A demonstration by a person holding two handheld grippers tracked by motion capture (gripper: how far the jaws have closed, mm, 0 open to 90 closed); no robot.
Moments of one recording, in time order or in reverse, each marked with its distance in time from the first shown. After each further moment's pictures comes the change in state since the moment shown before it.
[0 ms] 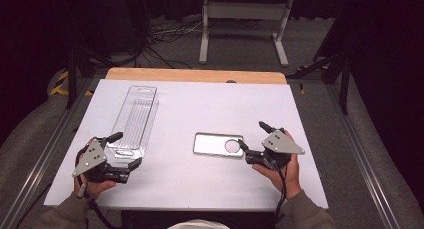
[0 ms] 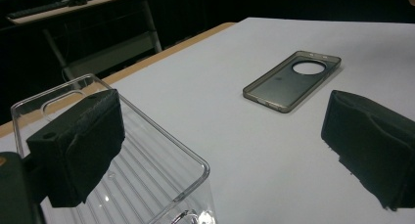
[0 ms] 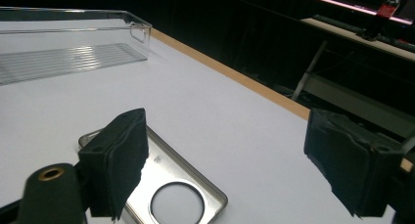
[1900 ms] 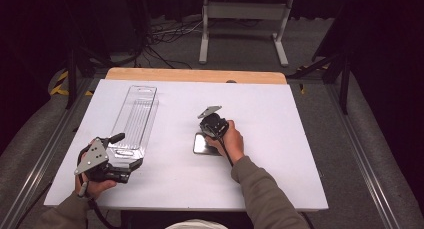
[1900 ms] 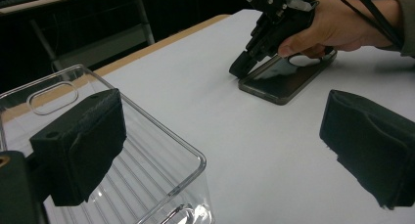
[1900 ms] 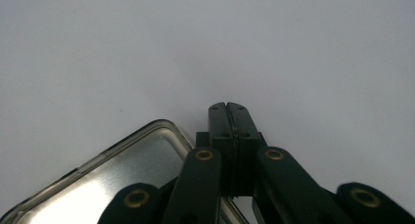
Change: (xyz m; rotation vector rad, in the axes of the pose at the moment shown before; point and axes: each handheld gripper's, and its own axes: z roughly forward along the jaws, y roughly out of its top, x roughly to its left) left arm 0.002 -0.004 0.005 0.029 -0.022 0.003; right arm 0.046 0.000 0.195 0.525 0.233 0.010
